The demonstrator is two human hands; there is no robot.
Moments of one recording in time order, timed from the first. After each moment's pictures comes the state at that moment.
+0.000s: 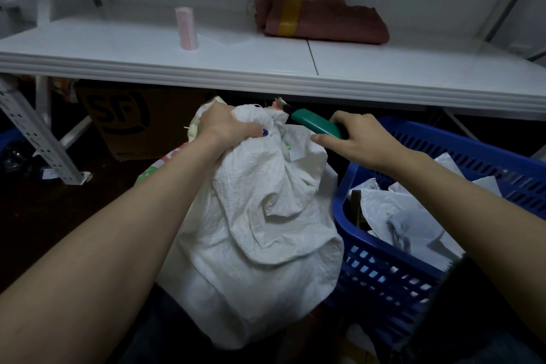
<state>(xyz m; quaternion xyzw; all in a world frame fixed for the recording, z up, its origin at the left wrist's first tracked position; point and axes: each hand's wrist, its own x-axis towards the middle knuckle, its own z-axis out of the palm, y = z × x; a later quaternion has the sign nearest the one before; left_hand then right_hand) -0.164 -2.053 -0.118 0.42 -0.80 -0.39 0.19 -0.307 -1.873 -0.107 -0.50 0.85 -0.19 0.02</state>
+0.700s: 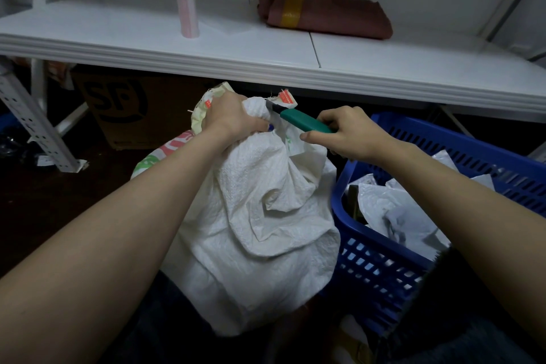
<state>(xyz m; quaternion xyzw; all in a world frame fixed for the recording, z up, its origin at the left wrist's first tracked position) -0.172 -2.053 -0.124 0.38 -0.85 -0.33 0.18 -0.294 -1.885 -0.106 -0.51 0.83 -0.22 0.10</state>
